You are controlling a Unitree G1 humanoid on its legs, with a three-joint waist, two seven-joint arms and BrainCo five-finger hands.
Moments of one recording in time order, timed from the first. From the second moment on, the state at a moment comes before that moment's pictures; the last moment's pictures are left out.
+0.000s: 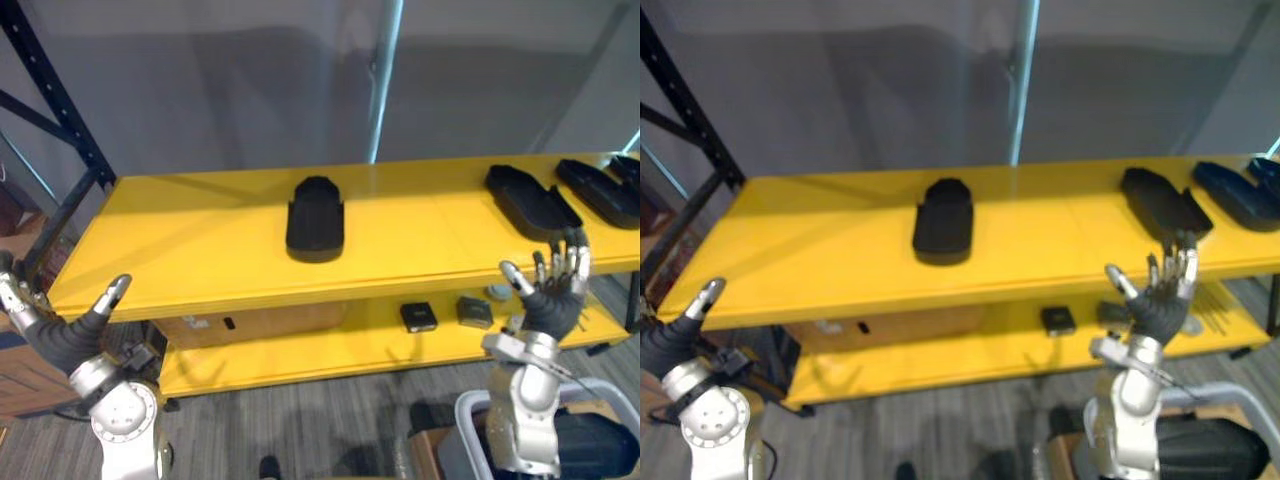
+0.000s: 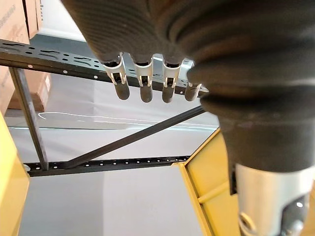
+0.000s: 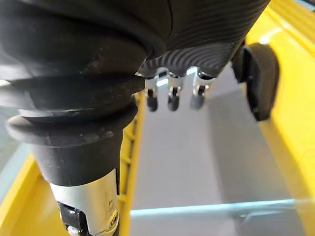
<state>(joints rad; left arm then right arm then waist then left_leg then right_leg) 0.21 0.06 0.34 -0.37 -0.01 -0.28 0.57 0.15 -0.07 -0.17 -0.19 0.27 -0.37 -0.28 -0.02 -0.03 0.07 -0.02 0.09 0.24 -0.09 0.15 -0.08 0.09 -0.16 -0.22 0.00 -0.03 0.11</state>
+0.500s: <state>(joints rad) 0.32 -0.05 0.23 -0.28 -0.11 -0.17 0.58 -0.19 -0.10 0.13 -0.27 0.24 -0.27 -0.08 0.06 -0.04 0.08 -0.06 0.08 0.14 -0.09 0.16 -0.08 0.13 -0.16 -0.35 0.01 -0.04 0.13</state>
